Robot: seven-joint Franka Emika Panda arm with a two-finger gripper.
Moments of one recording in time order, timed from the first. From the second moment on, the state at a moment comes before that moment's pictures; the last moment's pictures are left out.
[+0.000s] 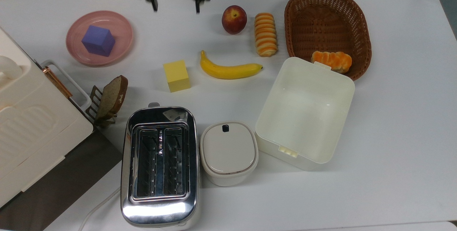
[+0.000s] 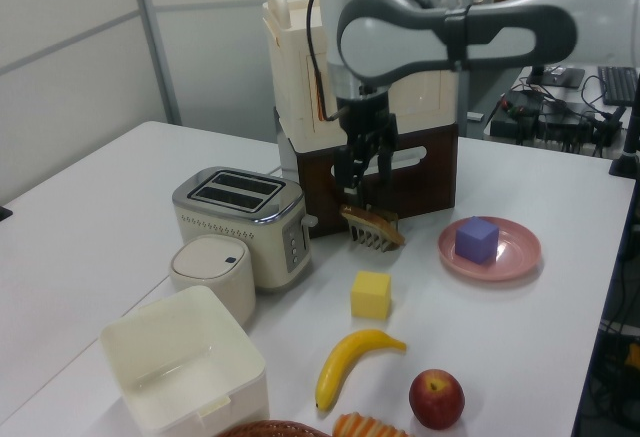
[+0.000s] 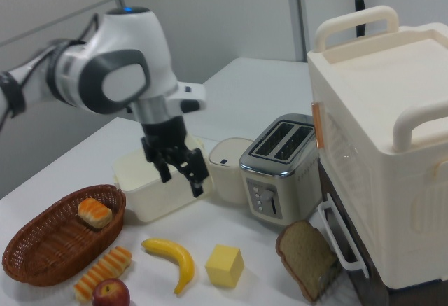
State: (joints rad) arm -0.05 0.11 0.02 -1.58 -0.02 1.65 0.00
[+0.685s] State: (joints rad) arm -0.06 0.33 0.02 -1.59 -0.09 1.74 -0.17
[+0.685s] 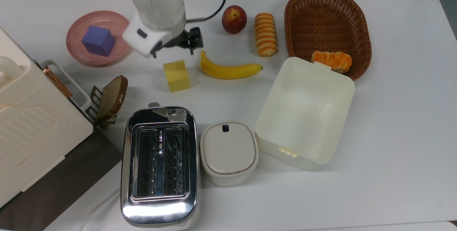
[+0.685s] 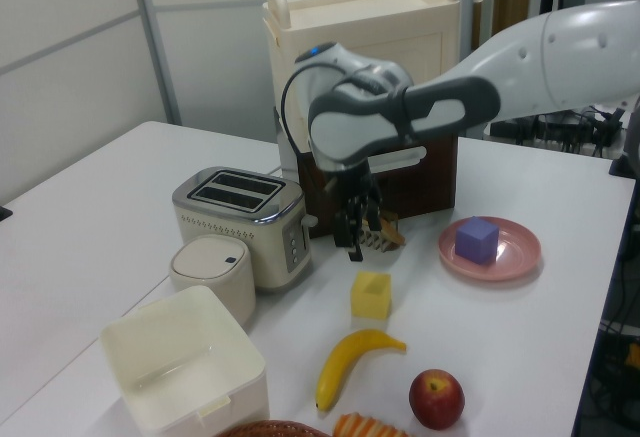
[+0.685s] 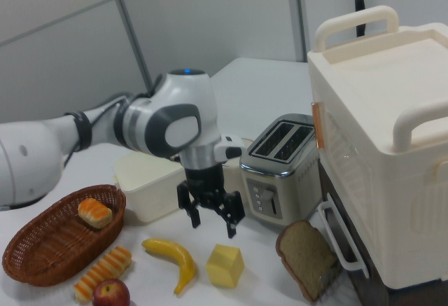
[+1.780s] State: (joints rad) arm -0.05 0.41 0.03 -1.68 -0.19 1.88 -0.21
